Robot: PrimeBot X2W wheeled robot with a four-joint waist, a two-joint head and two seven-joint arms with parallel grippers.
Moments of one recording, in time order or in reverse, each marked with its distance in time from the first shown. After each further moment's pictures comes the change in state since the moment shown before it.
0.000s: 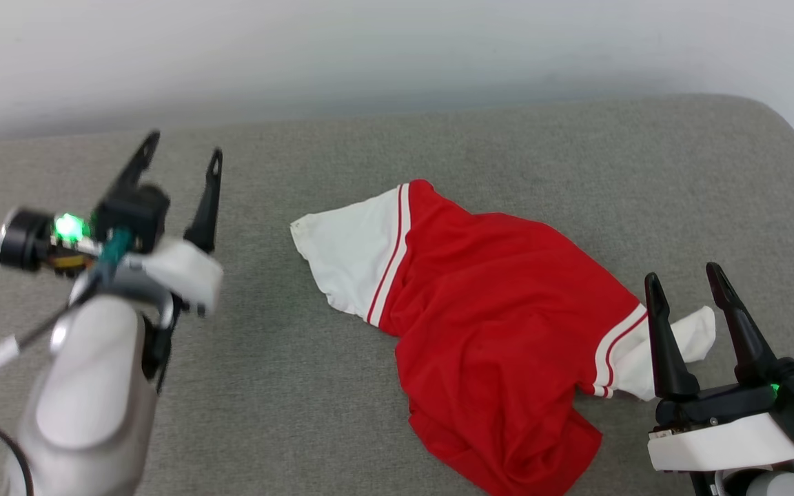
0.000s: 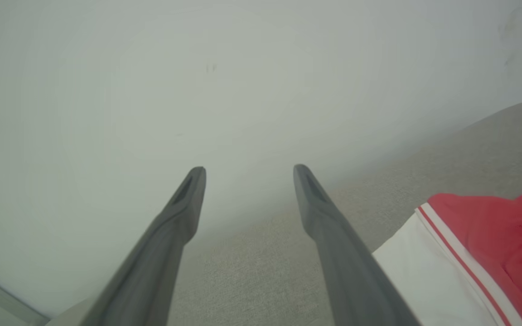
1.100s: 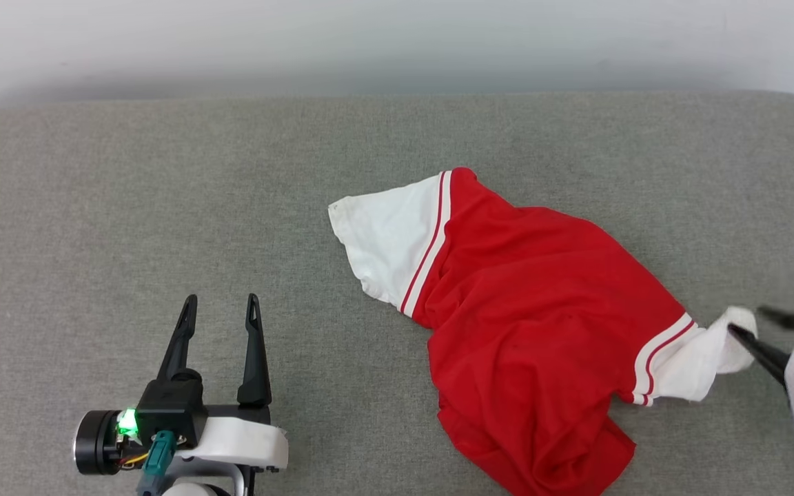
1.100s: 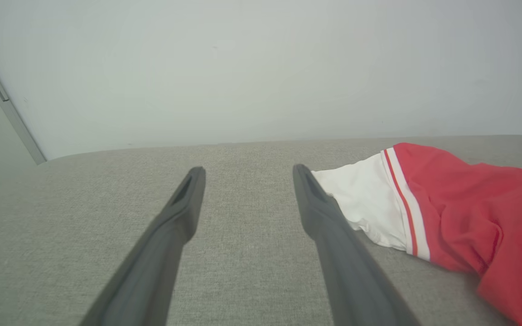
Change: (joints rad) left arm 0.482 -0.224 0.033 -0.317 -0.058 0.185 -0.101; right arm -0.582 -0.816 0.940 0.523 0.775 0.000 0.363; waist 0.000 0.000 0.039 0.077
